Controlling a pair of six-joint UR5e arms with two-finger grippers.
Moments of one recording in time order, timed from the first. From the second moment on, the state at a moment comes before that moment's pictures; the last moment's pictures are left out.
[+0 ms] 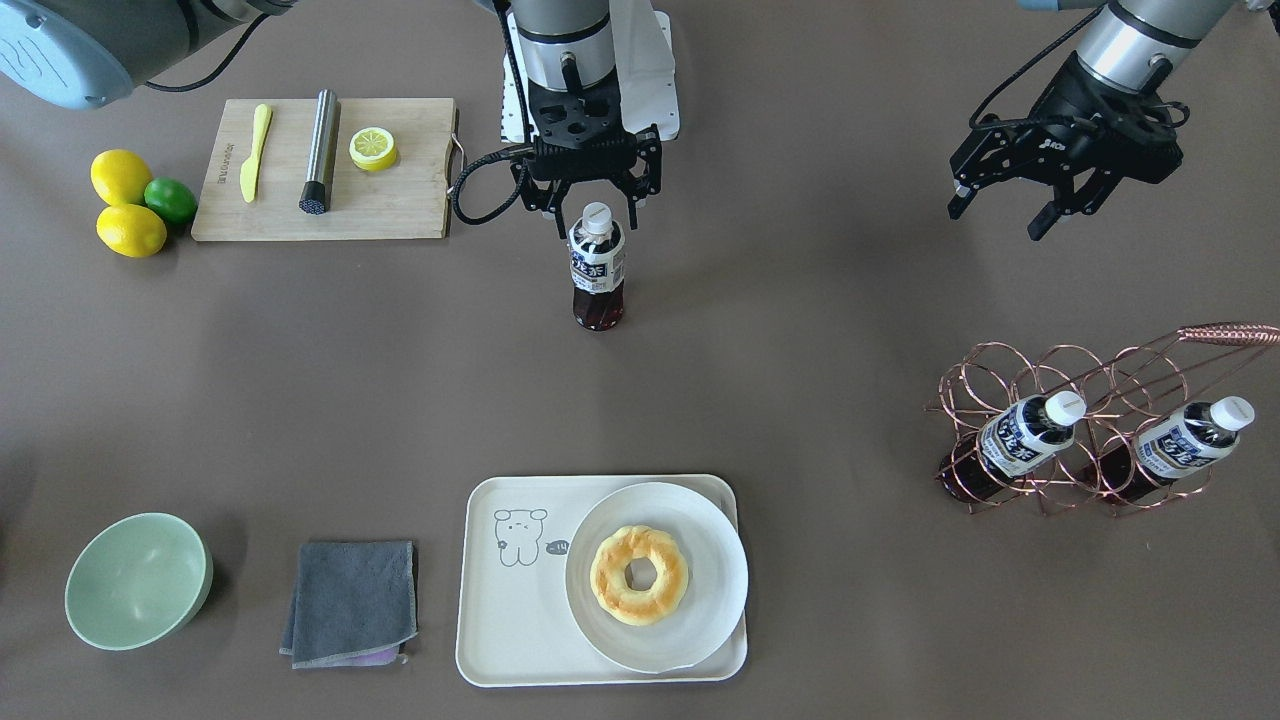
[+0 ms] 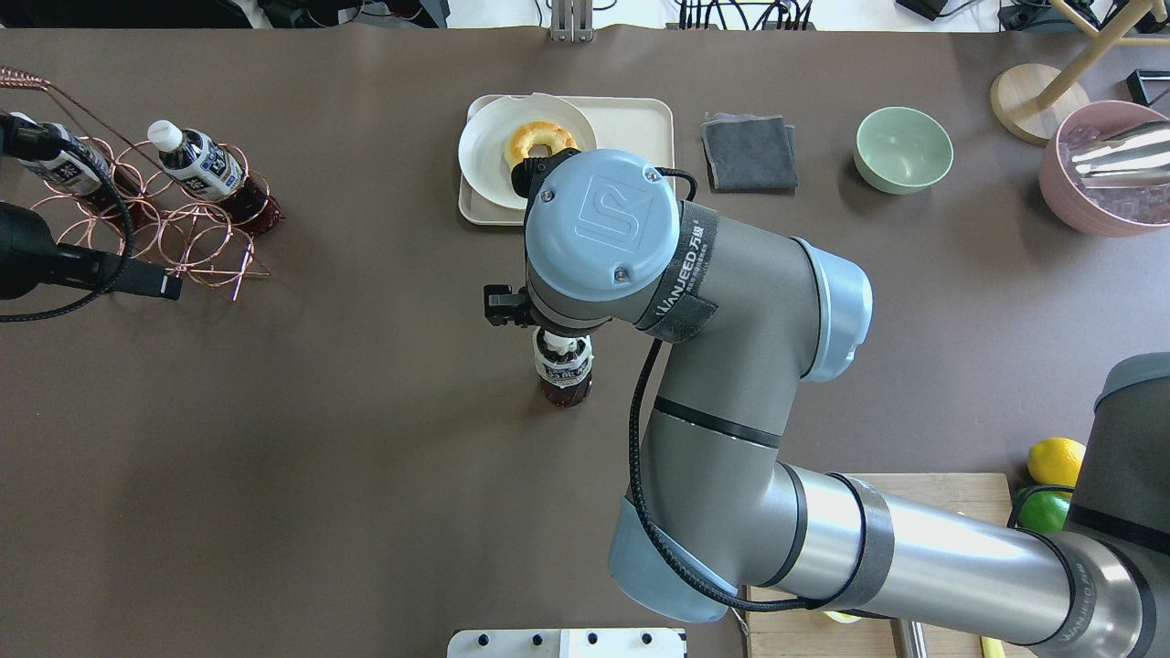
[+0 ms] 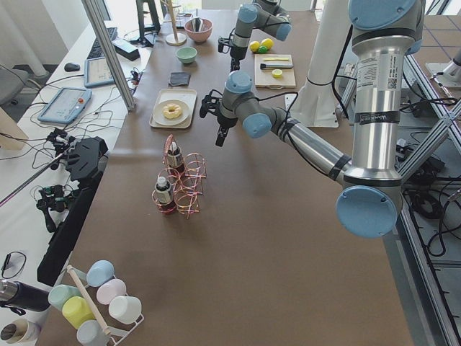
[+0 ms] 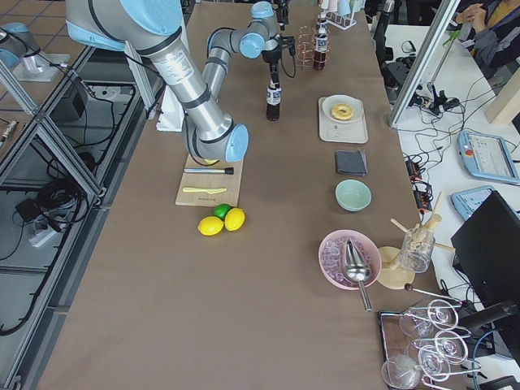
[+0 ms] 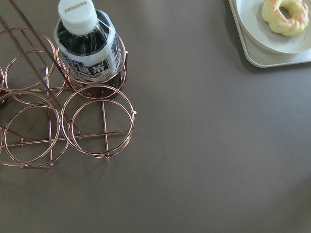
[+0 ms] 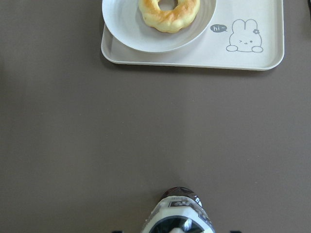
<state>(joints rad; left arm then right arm) -0.94 -1.56 -2.14 -1.92 -2.12 -0.81 0.46 -0.72 1.83 -1.78 1.70 1.20</state>
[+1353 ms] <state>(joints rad) -0.95 -1.55 -2.14 -1.92 -2.12 -0.81 0.49 -0.69 1.82 -1.81 1.70 1.19</state>
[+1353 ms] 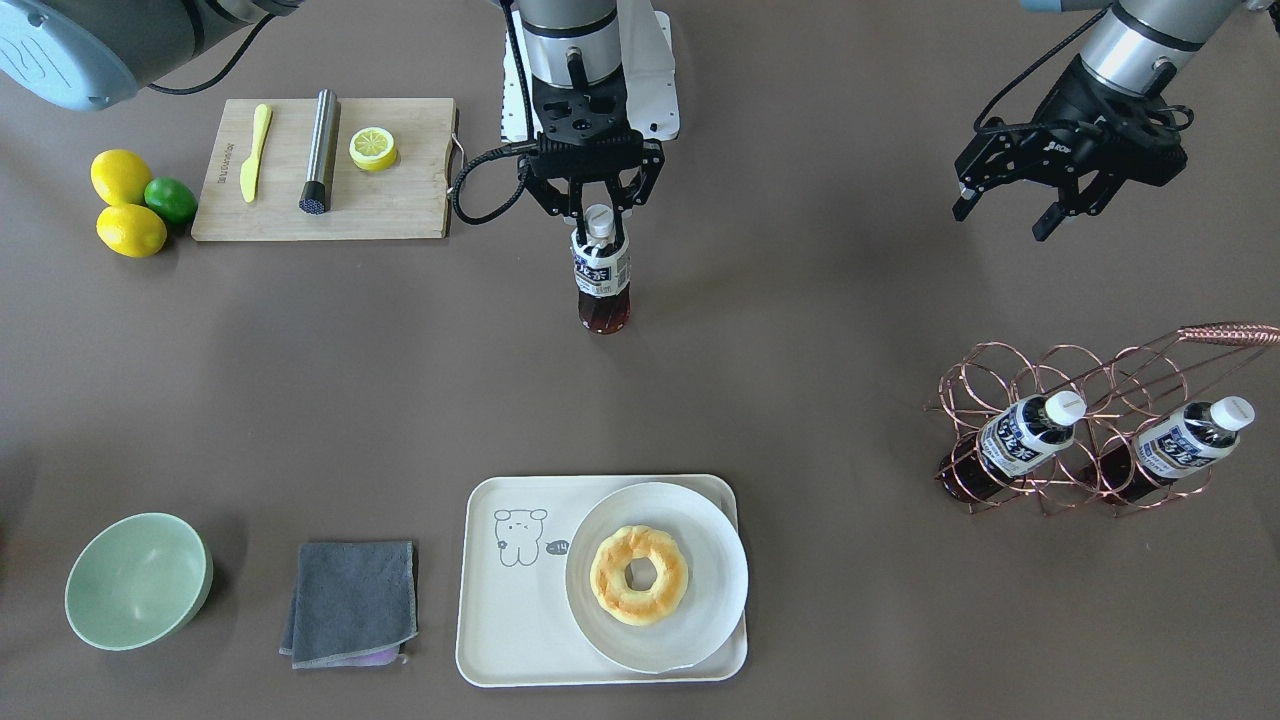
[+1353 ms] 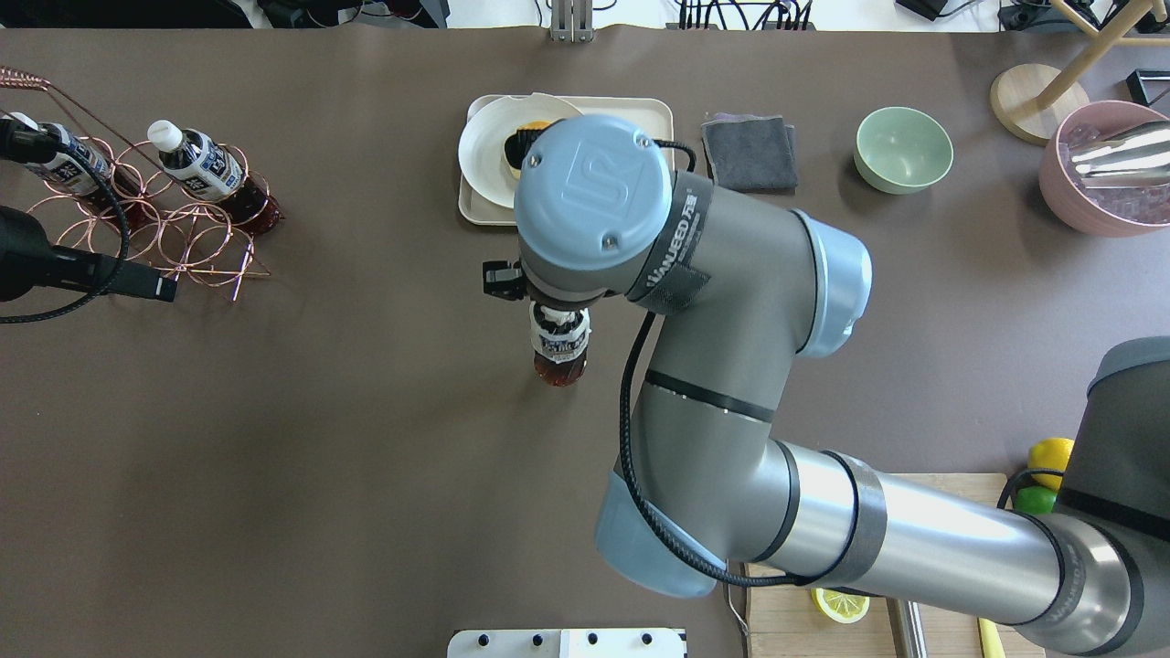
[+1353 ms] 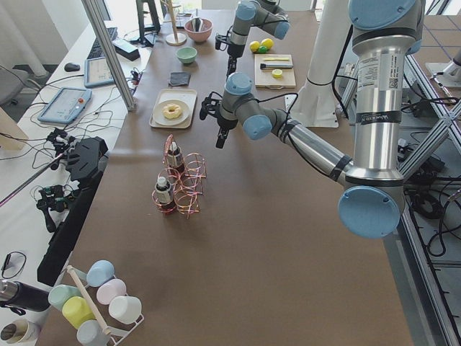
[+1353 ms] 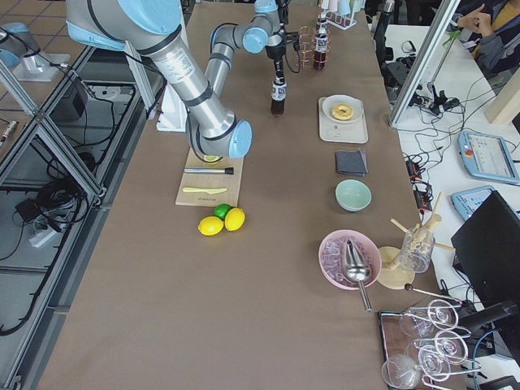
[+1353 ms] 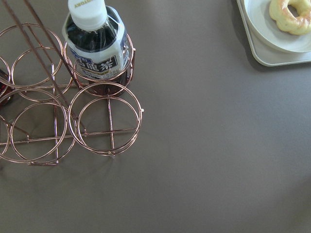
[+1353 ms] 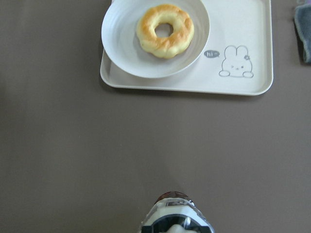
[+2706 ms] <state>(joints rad) -1.03 -1.50 -2.18 -1.97 -2.18 -0.82 0.92 -0.50 1.14 -1.44 1.96 0.93</state>
